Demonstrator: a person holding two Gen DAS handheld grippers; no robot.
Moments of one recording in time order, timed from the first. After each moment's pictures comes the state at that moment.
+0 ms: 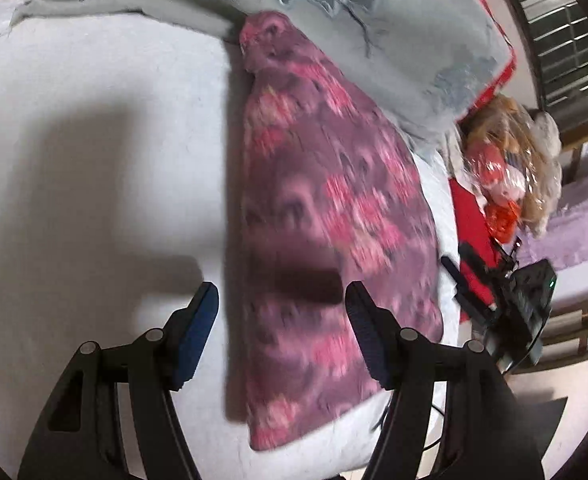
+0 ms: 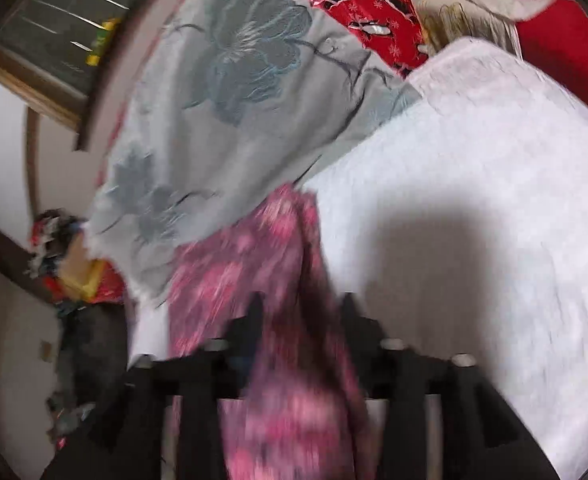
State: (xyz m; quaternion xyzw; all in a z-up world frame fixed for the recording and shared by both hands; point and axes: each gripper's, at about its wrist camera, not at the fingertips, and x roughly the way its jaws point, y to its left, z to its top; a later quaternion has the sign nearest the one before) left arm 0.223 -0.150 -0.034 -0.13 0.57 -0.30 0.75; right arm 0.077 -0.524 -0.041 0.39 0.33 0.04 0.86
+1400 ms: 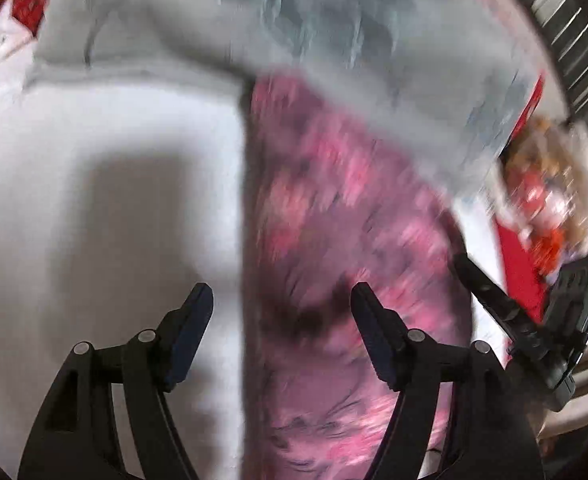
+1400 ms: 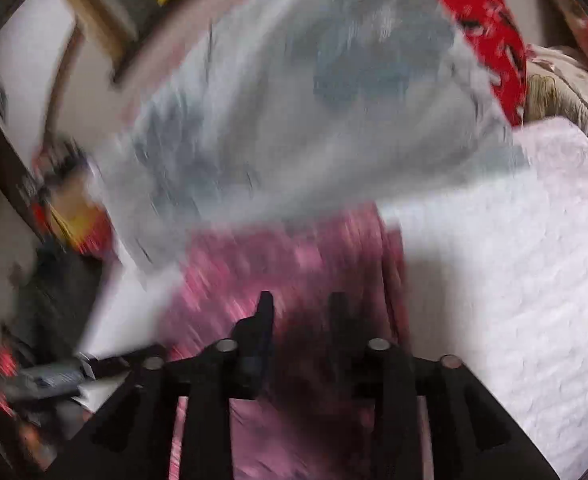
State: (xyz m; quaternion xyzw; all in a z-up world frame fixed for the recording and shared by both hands) left arm 0.258 -0.188 -0.044 -0.08 0.53 -0.22 0.82; right arm 0.170 -0.457 -0.037 0.19 0.38 0.02 0.91
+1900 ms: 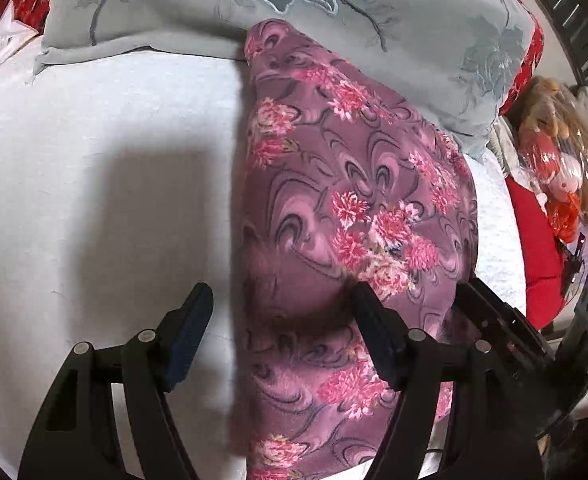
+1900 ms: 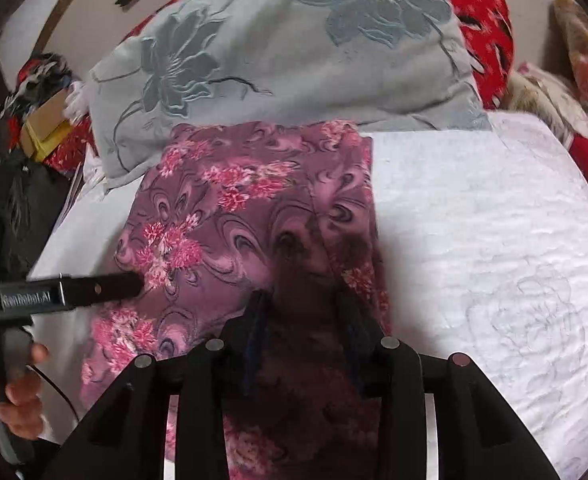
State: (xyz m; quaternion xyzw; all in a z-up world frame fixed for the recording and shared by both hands) left arm 0.219 -0.198 -0.038 -0.04 0.53 -0.21 0.82; right arm 0.112 -0.442 -0.028 0.15 0.39 0.00 0.91
